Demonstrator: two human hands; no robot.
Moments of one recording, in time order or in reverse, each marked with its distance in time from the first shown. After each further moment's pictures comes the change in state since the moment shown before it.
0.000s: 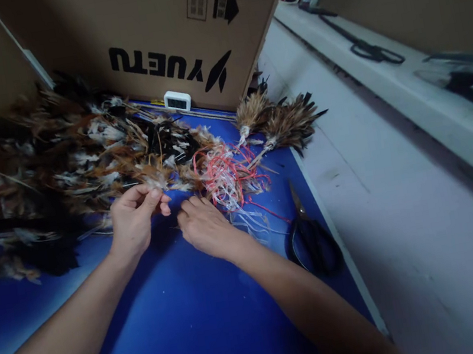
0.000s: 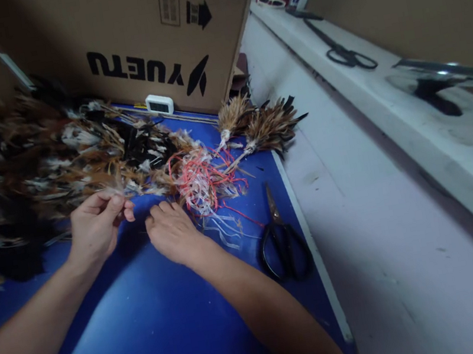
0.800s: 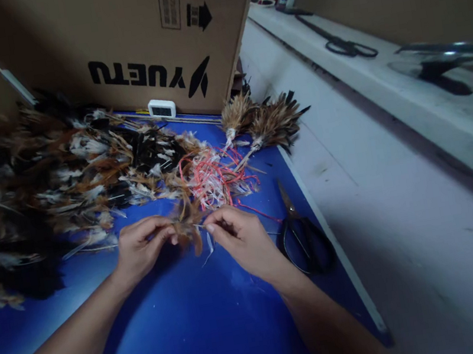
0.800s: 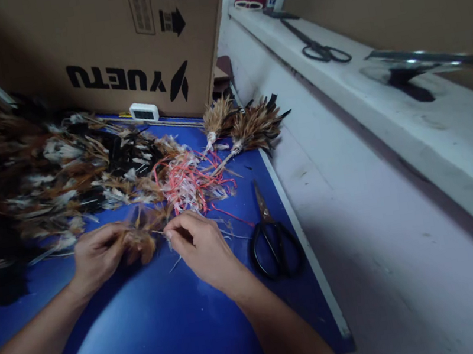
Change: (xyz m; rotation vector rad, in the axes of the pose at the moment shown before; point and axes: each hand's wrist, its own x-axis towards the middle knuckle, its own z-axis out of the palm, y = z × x) left_hand -0.021 0.001 0.001 0.696 -0.372 0.373; right_hand -0.072 0.014 -0.034 0.900 0.397 0.460
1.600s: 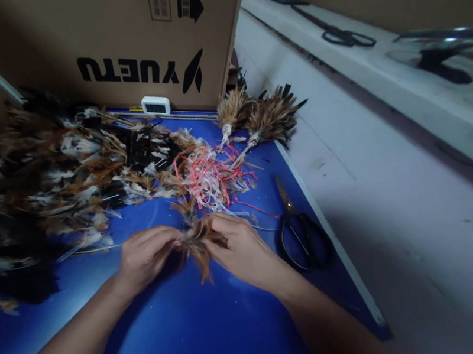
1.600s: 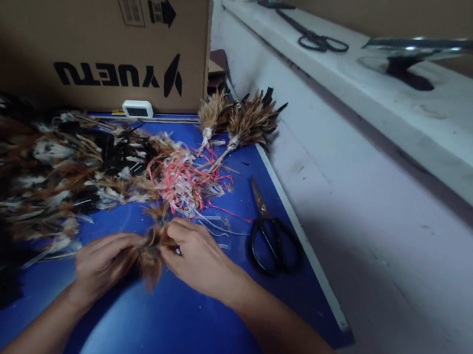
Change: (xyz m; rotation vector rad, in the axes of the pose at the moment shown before) left_hand -0.011 -0.008 0.004 0.252 -0.109 0.337; right_hand -0.005 -0.006 0.001 -0.035 -0.125 -0.058
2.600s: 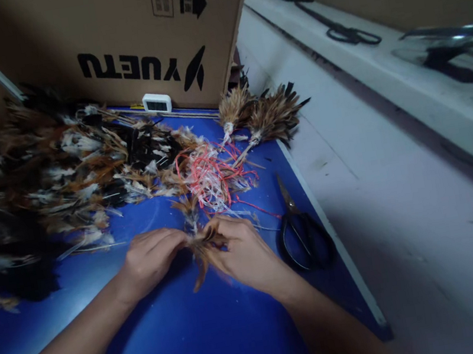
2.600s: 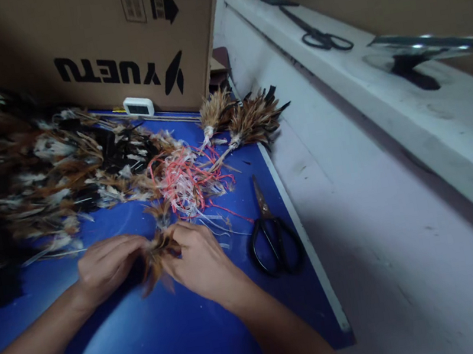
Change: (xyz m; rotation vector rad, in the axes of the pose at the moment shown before) left_hand 0.001 0.005 0.003 0.133 0.068 0.273; right_hand -0.003 -0.002 0.005 0.023 0.032 0.070
